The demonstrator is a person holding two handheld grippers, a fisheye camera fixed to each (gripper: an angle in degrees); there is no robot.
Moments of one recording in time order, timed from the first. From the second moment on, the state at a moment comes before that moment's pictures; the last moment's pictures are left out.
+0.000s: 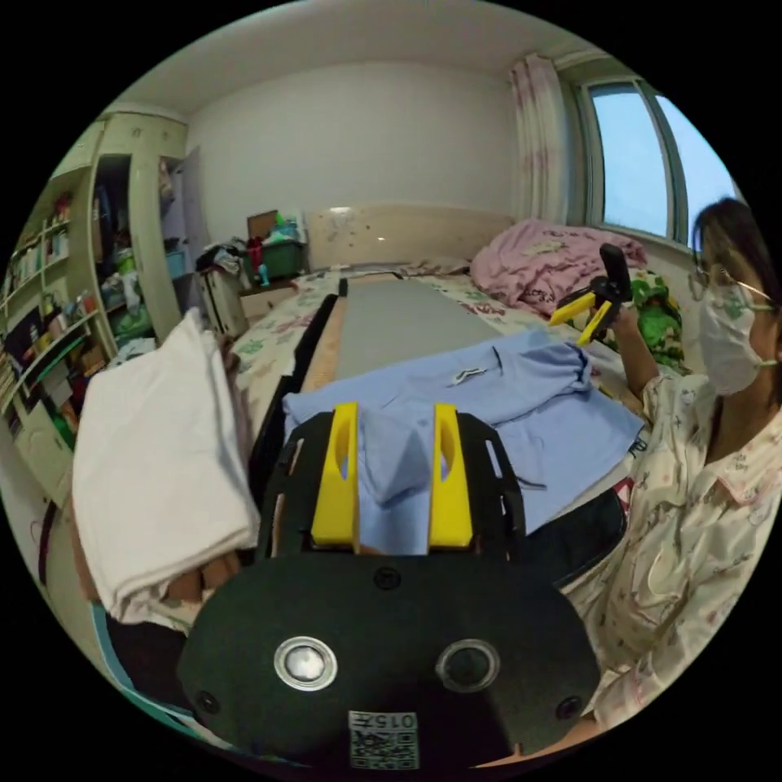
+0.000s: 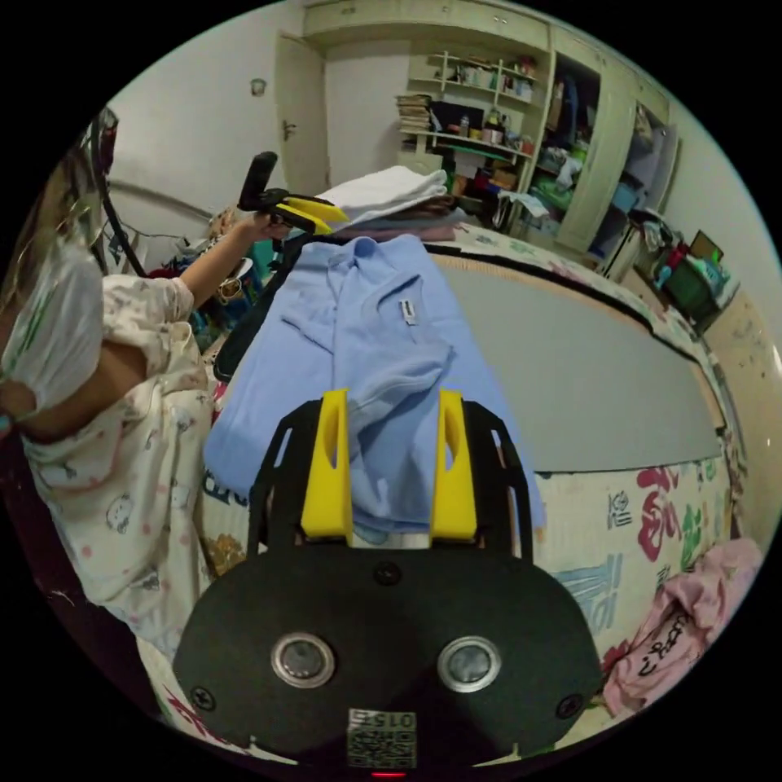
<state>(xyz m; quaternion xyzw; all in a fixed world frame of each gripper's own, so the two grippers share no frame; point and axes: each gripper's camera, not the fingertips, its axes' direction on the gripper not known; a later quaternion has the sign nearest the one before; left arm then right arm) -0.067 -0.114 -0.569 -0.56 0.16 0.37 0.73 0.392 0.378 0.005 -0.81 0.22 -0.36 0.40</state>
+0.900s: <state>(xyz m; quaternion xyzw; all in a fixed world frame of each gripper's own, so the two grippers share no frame) -0.135 -0.172 -0.612 -0.49 0.15 0.24 0.82 0.379 0.252 -0.149 -0.85 0.09 -0.42 0.30</state>
